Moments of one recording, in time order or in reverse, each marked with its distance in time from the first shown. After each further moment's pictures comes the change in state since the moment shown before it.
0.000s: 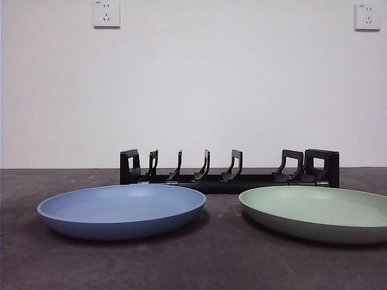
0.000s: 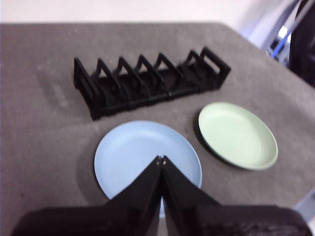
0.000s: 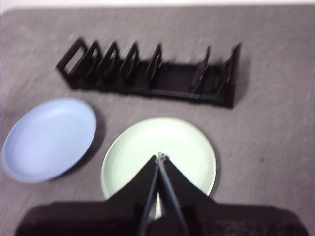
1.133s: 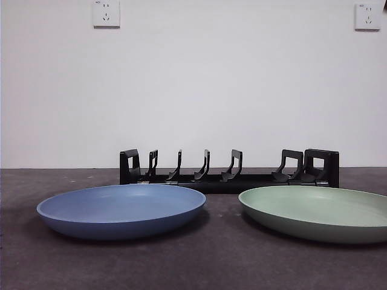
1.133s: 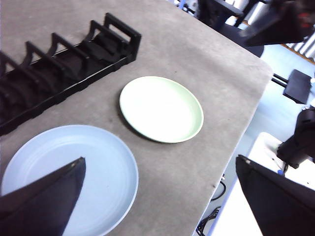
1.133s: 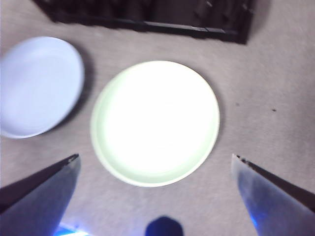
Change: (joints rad) left arm -0.295 0.273 0.132 0.038 0.103 0.110; right arm 0.000 0.344 0.121 -0.134 0.012 -0.056
